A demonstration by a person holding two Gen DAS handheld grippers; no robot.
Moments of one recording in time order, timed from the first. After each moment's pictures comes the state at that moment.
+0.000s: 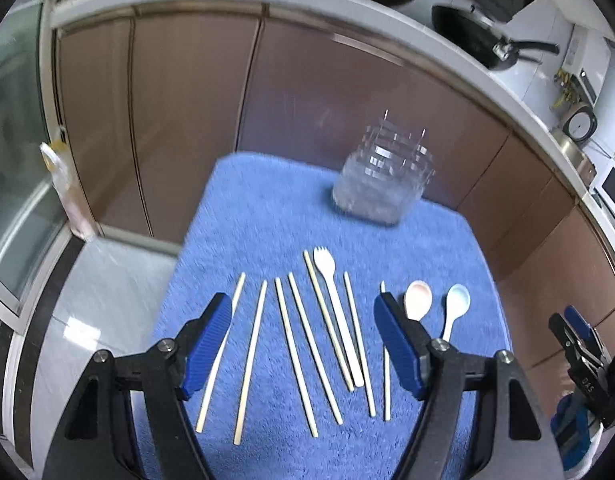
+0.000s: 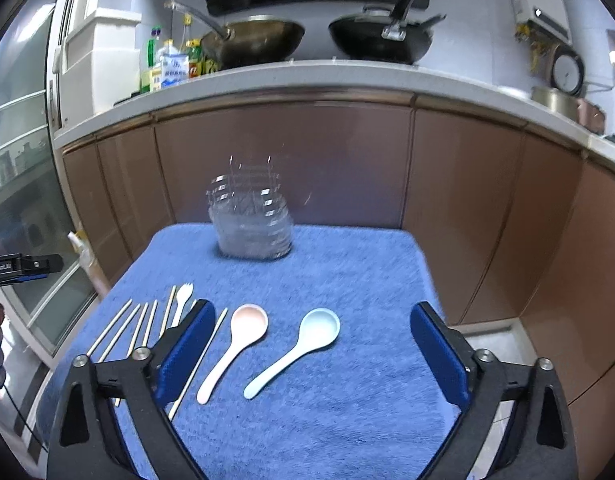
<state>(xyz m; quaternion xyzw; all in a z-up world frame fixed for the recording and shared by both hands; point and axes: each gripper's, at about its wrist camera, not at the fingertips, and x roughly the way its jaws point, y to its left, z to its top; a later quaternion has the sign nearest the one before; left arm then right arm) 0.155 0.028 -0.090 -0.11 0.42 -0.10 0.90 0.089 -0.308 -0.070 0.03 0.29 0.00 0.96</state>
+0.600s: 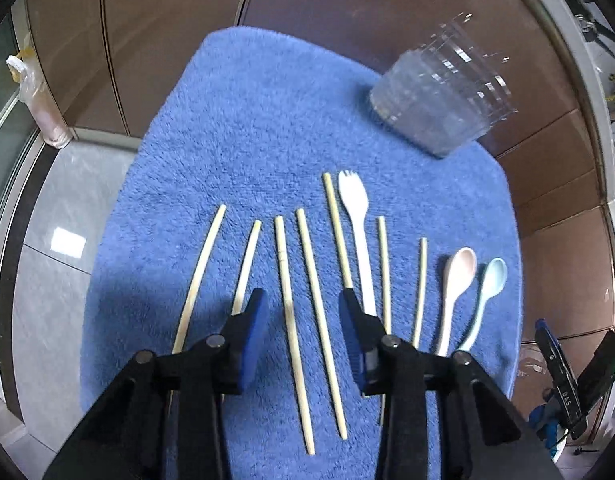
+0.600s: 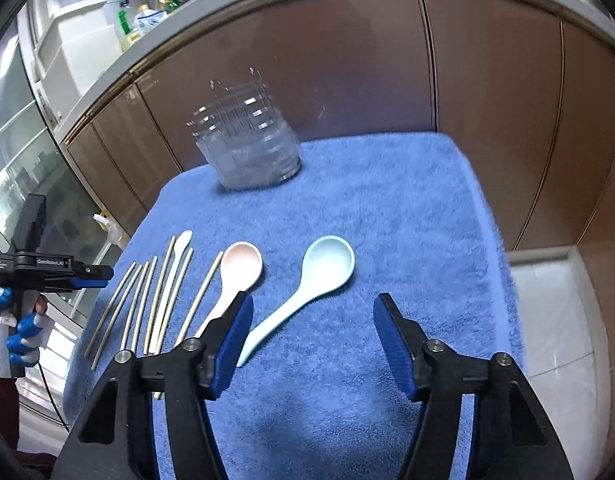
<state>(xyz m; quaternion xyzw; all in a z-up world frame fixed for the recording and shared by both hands) 0.242 0.021 -0.189 -0.15 0.59 -0.10 0.79 0.143 -0.349 -0.154 0.12 0.41 0.07 0.90</state>
